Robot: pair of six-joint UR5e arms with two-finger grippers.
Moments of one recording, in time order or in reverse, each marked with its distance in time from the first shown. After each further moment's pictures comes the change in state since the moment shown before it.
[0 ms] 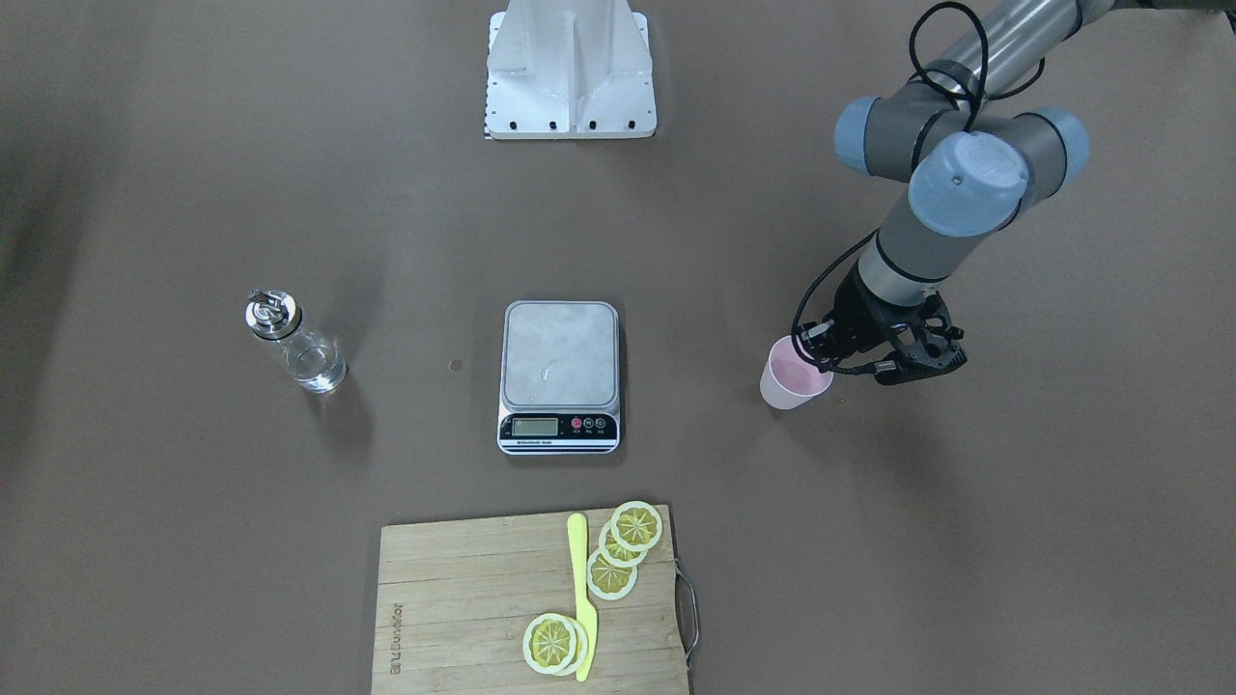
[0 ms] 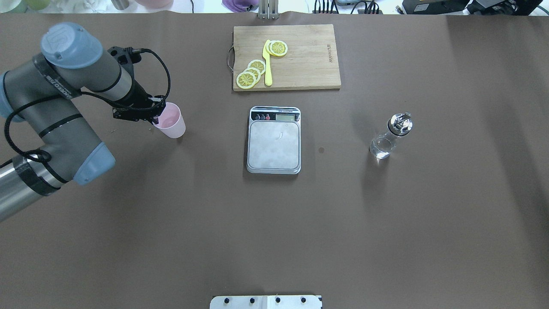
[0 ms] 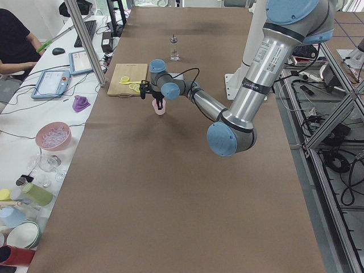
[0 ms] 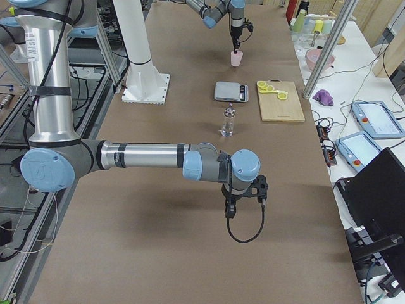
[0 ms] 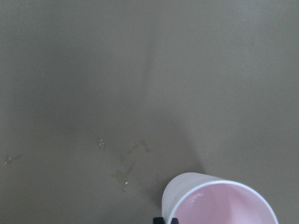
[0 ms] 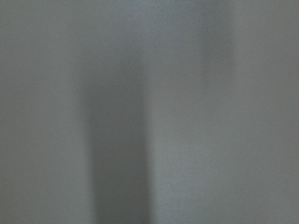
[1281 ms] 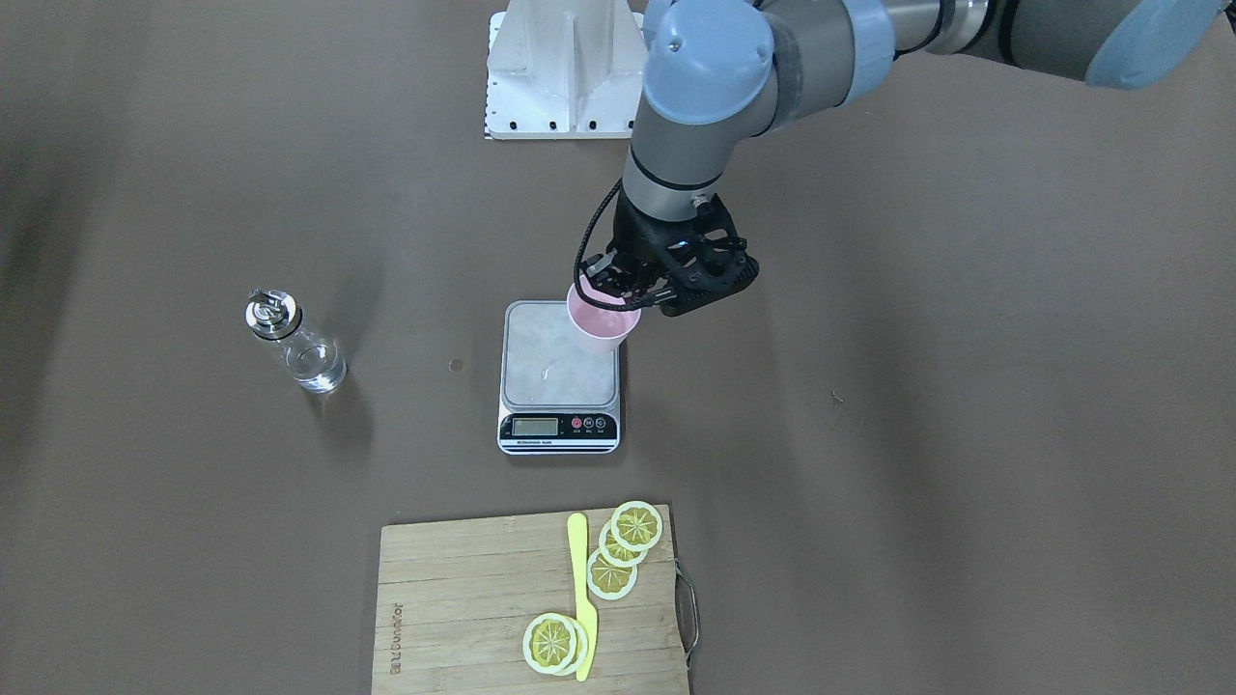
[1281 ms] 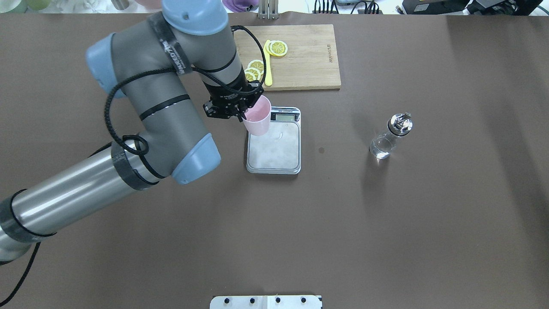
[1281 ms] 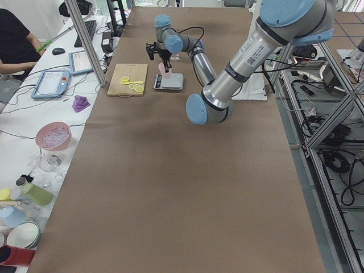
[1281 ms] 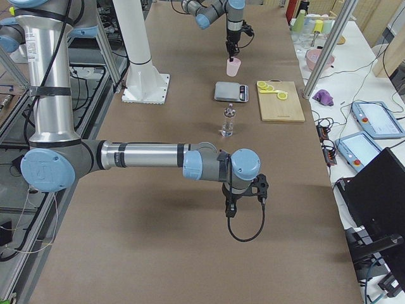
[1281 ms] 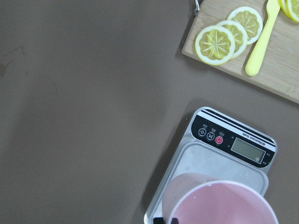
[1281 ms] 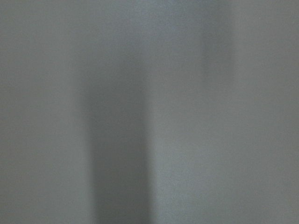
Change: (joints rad) left arm 0.154 -0.441 0.067 0.331 0.054 -0.343; right arm -0.002 0.001 0.004 0.002 -0.001 -0.002
